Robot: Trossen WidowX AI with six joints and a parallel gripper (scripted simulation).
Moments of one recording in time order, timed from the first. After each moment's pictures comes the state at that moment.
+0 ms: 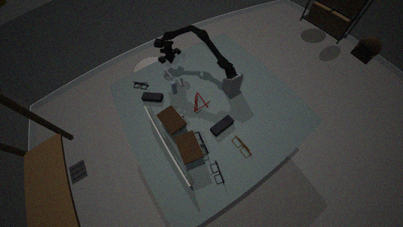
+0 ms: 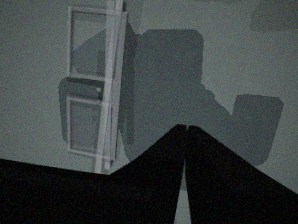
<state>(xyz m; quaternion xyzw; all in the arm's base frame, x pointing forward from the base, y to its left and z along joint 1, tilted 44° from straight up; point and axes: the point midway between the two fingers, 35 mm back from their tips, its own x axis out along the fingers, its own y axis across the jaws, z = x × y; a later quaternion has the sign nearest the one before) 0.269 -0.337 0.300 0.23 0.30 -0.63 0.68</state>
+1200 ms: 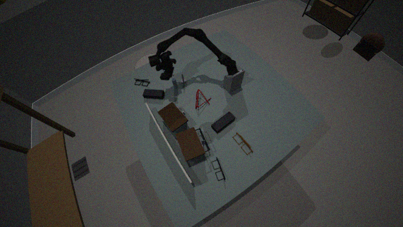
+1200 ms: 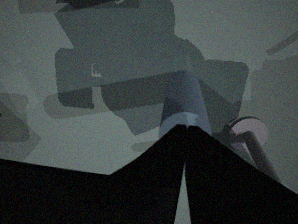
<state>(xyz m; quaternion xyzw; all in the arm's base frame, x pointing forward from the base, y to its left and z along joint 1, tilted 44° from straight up) 0.380 -0.168 0.191 0.02 0.51 -0.48 0.71</state>
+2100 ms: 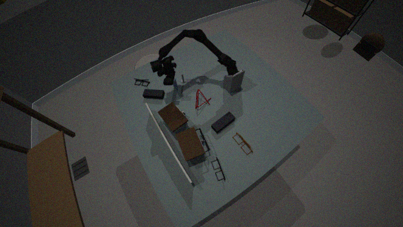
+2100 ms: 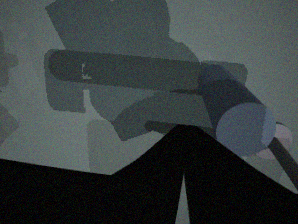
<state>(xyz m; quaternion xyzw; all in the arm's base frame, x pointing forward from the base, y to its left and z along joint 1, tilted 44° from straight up) 0.388 -0.151 0.157 -0.04 0.54 -0.46 0.71</state>
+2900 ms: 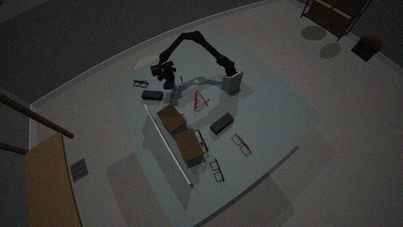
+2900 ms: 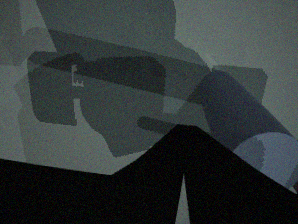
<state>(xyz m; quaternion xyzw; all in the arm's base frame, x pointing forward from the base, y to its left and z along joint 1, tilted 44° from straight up) 0.386 -0.175 0.134 -0.04 0.53 -0.46 0.71</state>
